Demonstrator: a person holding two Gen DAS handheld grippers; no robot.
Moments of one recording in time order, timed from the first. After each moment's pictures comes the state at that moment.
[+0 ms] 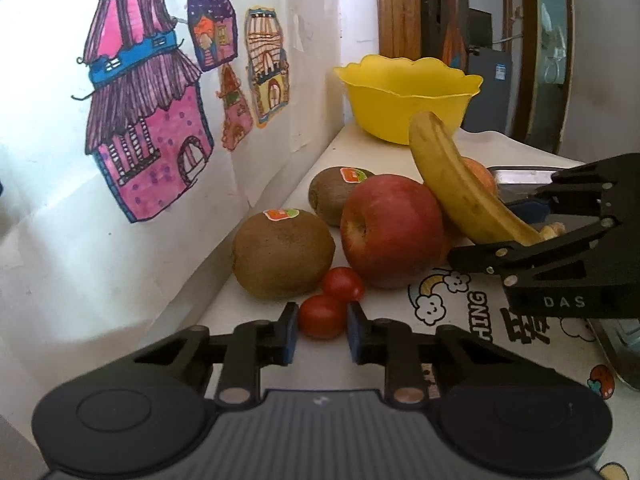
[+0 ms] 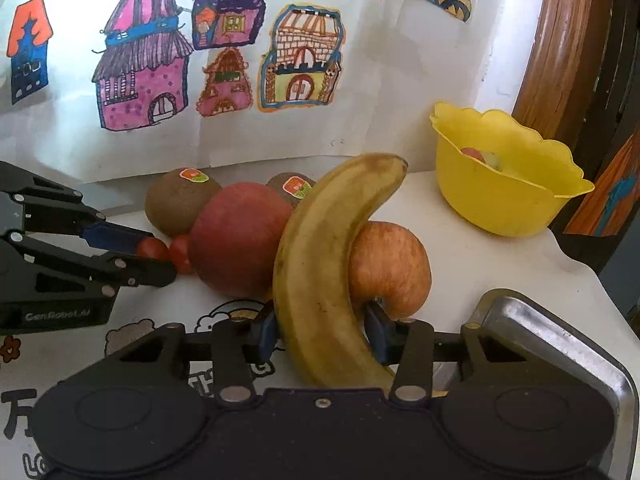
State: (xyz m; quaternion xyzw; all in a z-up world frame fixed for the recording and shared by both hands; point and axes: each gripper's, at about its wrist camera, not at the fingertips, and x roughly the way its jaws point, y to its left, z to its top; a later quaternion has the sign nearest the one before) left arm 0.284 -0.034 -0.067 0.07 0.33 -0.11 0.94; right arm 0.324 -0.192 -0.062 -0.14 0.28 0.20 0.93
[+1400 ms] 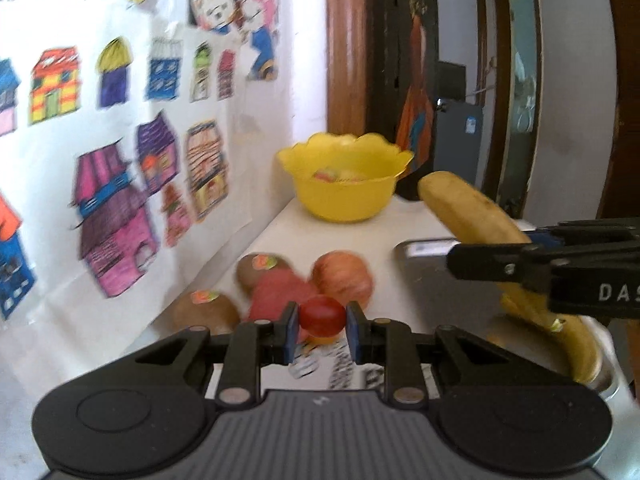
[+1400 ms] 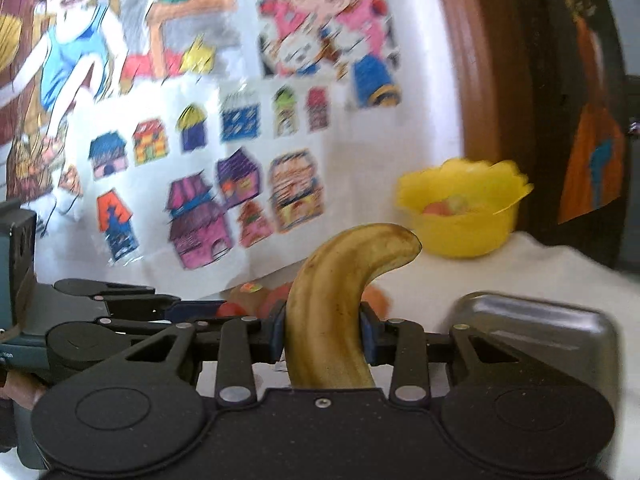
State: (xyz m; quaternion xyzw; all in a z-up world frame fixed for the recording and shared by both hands) left arm 0.216 -0.095 -0.001 0.04 0.25 -0.14 0.96; right arm 0.223 -0.280 0.005 0.05 0.19 0.23 0.95
